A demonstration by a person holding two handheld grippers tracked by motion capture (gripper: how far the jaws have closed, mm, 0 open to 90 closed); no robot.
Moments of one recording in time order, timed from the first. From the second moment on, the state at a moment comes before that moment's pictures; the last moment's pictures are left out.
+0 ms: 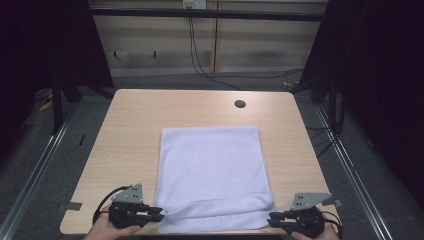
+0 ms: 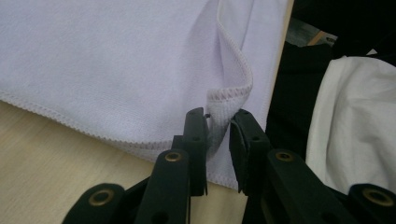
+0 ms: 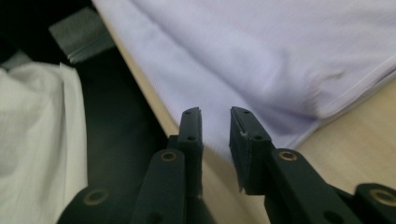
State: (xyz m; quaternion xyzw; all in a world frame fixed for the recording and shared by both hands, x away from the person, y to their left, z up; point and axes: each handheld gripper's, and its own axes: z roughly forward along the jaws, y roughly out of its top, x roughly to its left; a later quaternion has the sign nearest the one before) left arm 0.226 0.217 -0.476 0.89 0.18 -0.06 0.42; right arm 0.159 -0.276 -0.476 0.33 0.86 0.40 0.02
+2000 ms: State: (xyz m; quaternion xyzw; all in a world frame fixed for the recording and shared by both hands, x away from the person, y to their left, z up) left arm 0.370 0.187 -0.502 0.84 0.35 0.02 0.41; right arm 0.347 -0.237 -0.488 0.40 0.84 0.36 0.10
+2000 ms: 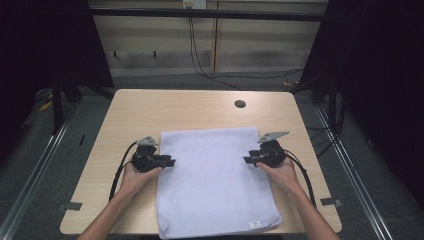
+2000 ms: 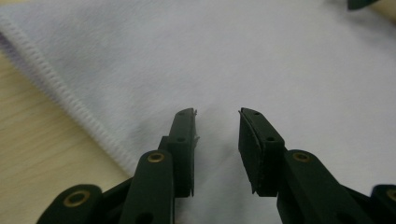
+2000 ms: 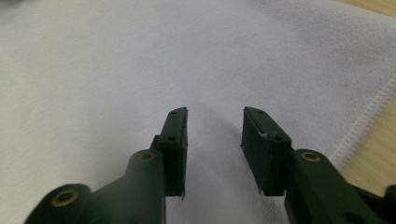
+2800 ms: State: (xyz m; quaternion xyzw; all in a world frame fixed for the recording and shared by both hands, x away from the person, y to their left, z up) left arm 0.316 0.175 -0.498 0.88 0.28 0.01 0.38; right arm 0.269 -0.254 -0.496 0.39 0.85 0.36 0.06
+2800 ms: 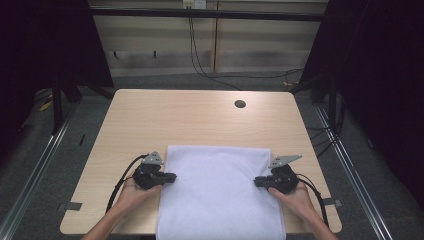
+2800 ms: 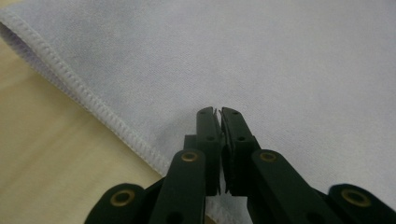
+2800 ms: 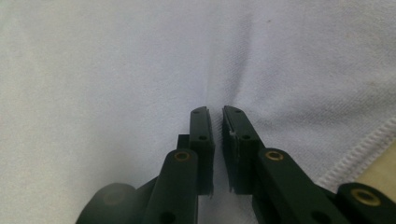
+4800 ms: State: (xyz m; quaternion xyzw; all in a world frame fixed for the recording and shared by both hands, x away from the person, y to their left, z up) left arm 0.410 0.212 -0.436 0.82 0.32 0.06 0.47; right arm 0.368 -0.304 -0.441 0.44 0.77 0.44 0.13
